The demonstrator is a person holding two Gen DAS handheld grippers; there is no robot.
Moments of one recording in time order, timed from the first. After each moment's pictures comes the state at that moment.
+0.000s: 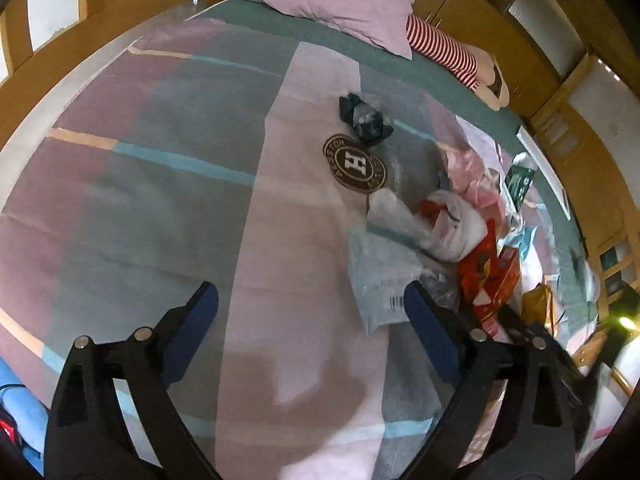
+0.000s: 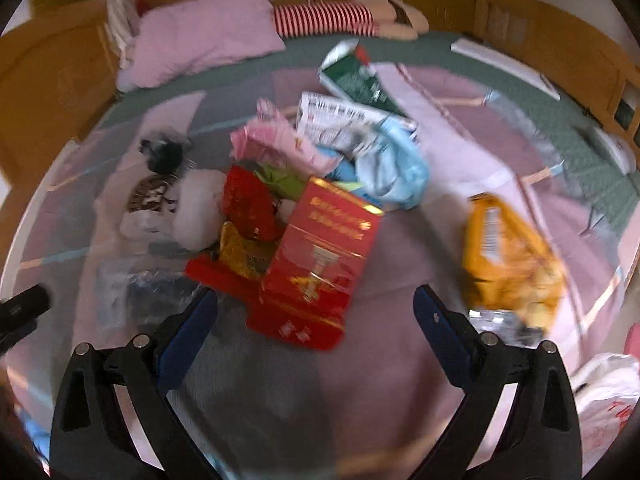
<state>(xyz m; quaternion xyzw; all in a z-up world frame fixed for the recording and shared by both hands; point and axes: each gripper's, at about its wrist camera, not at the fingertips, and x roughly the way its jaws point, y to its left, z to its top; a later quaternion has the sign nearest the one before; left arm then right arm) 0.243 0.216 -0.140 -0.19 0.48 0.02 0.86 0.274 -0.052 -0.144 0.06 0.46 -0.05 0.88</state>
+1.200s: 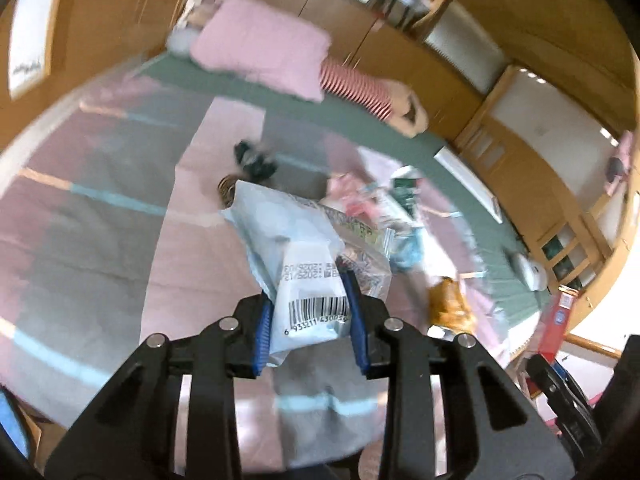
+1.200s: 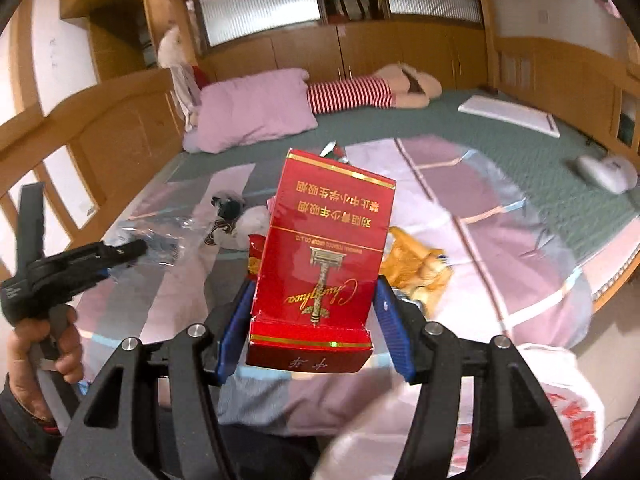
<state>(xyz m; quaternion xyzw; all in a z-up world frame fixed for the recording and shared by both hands) 0.164 0.145 -0.068 -0.20 0.36 -0.08 0.91 0.104 -0.146 -0.036 0.08 0.33 0.05 0.94</state>
